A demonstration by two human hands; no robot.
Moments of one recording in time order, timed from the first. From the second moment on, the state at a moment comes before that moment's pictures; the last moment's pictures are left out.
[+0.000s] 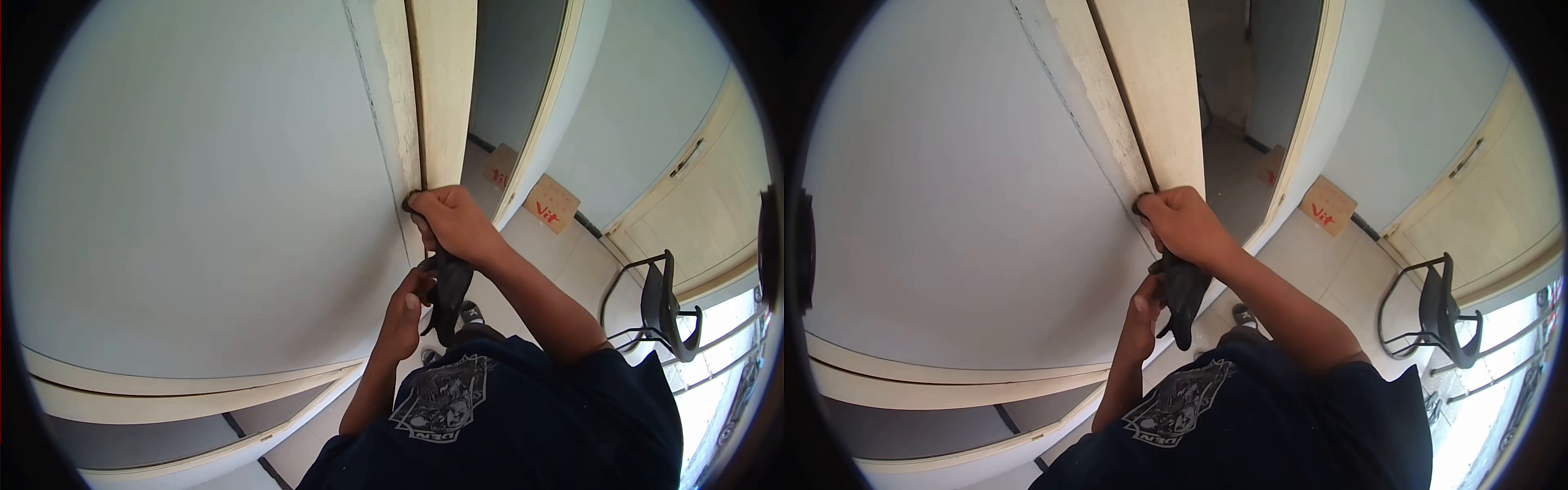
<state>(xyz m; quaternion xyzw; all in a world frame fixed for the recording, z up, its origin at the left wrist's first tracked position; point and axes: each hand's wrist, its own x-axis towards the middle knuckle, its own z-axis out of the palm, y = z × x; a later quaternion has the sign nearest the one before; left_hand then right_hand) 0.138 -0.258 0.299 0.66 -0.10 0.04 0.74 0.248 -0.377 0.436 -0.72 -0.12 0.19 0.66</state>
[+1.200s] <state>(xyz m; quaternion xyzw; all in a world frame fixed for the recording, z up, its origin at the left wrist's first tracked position) 0.105 -0.274 0.309 0.68 -0.03 0.10 0.72 0.262 -0.374 0.423 -0.69 -0.17 0.18 0.68</state>
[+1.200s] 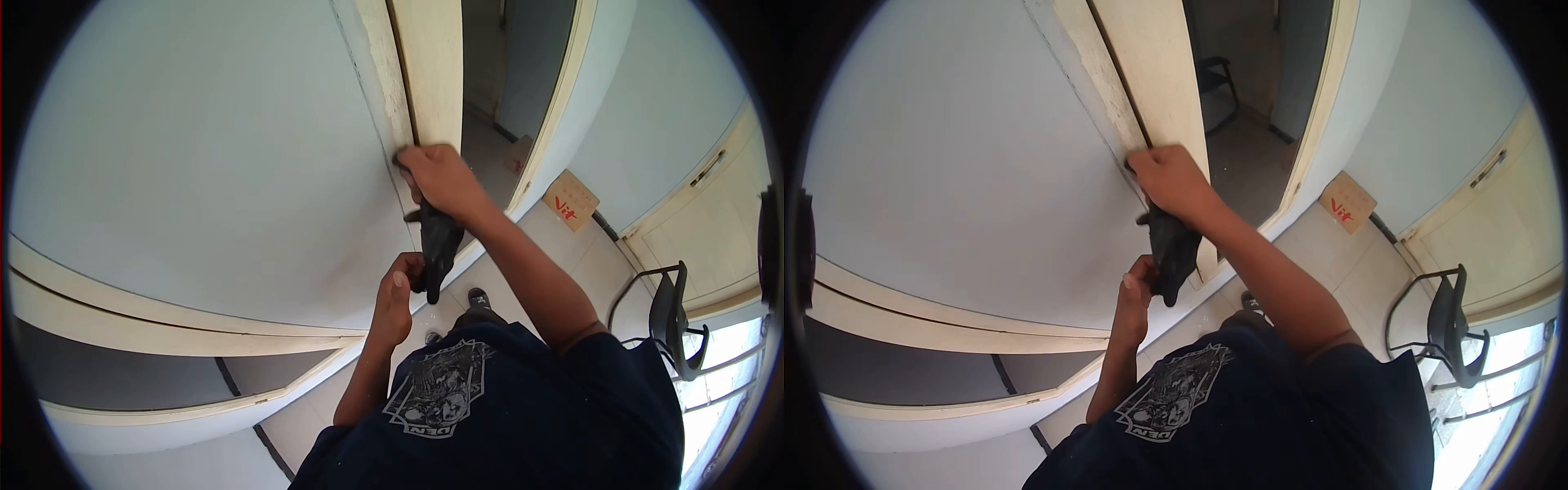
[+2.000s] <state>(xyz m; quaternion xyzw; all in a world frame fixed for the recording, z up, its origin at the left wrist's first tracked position) 0.130 -0.331 0.410 0.68 0.07 0.21 0.70 0.256 -0.509 0.388 -0.58 -0.42 0.39 0.58</state>
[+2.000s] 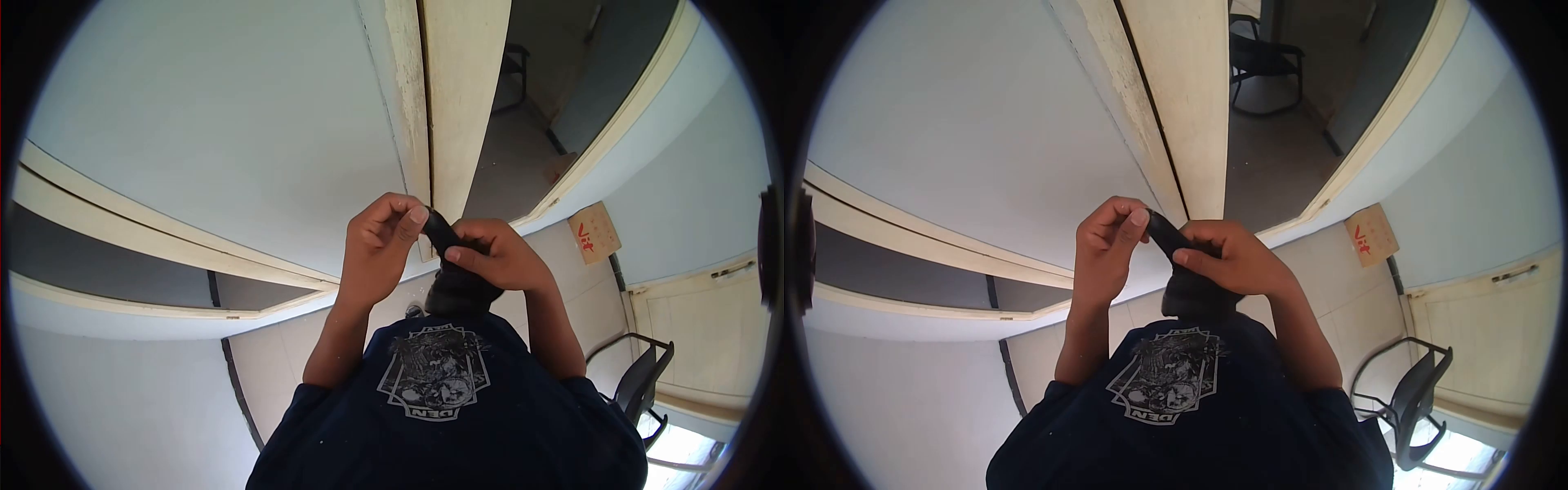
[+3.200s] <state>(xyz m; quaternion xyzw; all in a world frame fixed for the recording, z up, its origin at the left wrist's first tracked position) 0.167 -0.381 0.391 0.76 0.10 0.08 0.64 0.301 -0.498 0.387 -0.45 -0.32 0.30 0.78</state>
